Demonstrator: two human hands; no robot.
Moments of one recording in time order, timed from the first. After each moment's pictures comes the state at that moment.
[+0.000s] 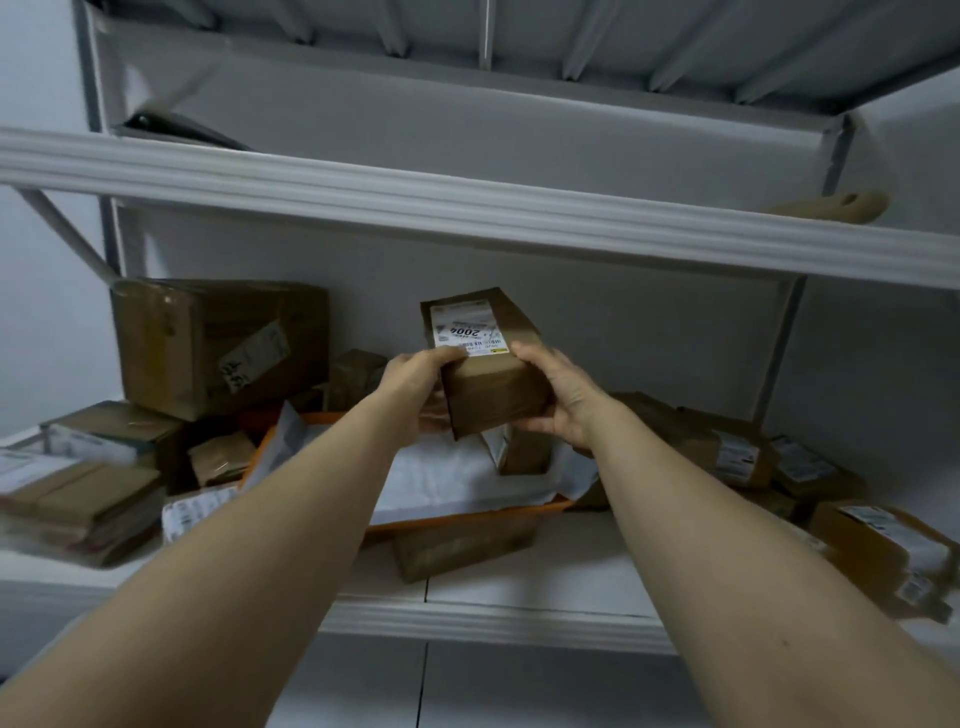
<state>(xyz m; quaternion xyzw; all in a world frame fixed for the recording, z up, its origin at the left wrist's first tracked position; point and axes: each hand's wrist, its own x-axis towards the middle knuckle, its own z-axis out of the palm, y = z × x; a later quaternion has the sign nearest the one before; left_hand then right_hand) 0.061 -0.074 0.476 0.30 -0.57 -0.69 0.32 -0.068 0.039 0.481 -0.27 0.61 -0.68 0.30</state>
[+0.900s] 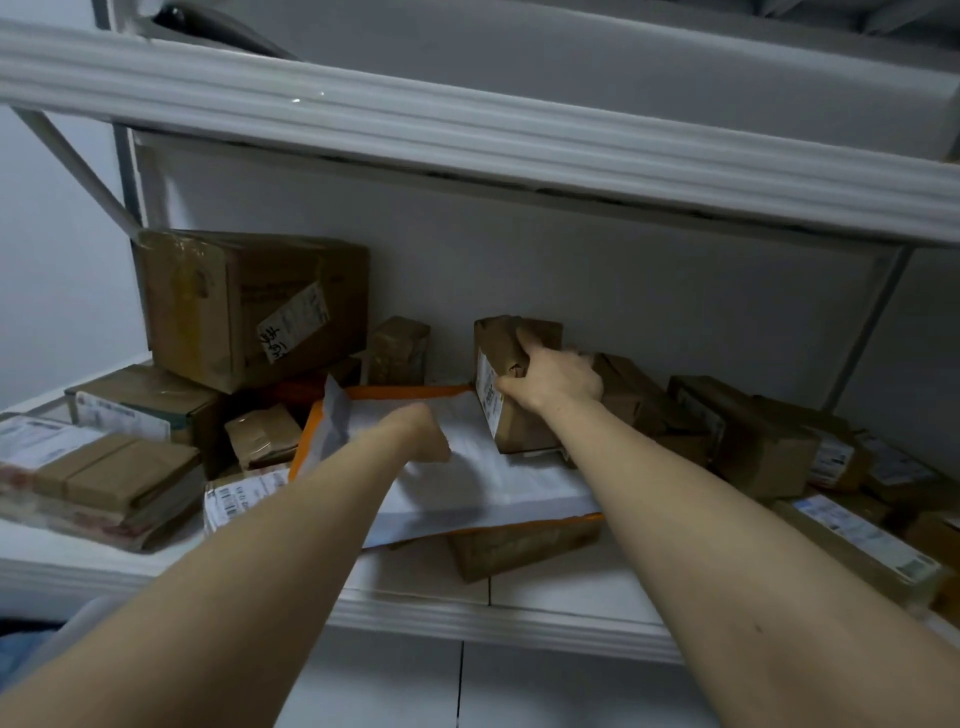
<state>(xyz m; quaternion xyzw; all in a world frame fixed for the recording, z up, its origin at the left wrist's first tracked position) 0.070 -0.176 0.398 0.44 -0.84 -0.31 0.09 -0.050 -0.080 0.454 -0.36 0.92 -0.14 -0.09</state>
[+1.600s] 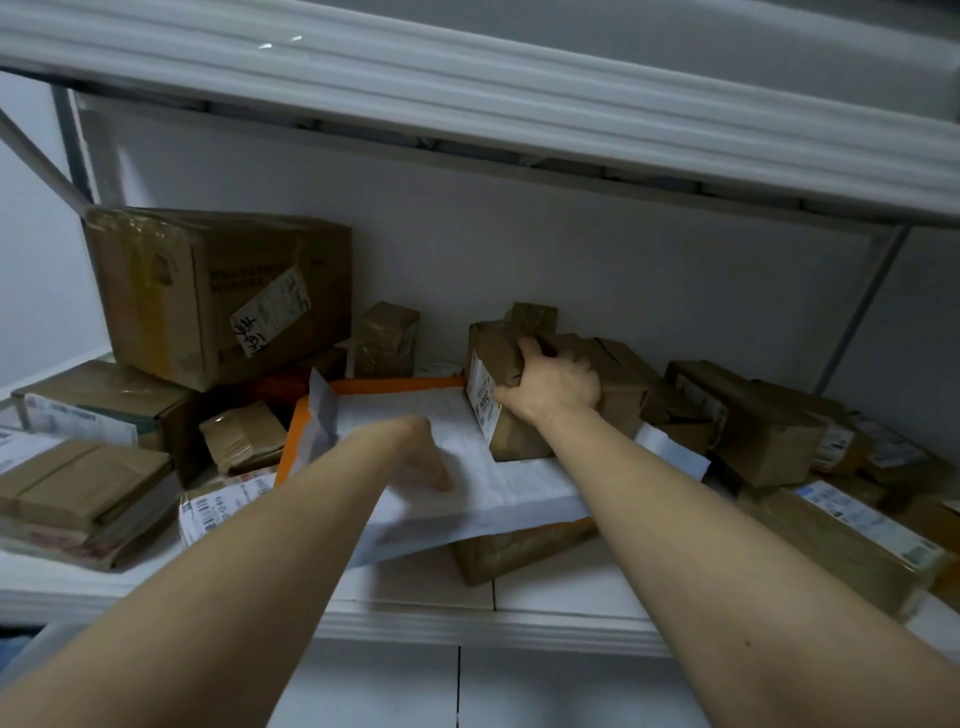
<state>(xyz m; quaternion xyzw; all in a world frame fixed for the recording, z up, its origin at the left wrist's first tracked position) 0.056 -0.208 0.378 0.39 -0.90 -0.19 -0.08 -0.057 -0.097 0.431 -0.34 0.93 -0.09 -0.11</state>
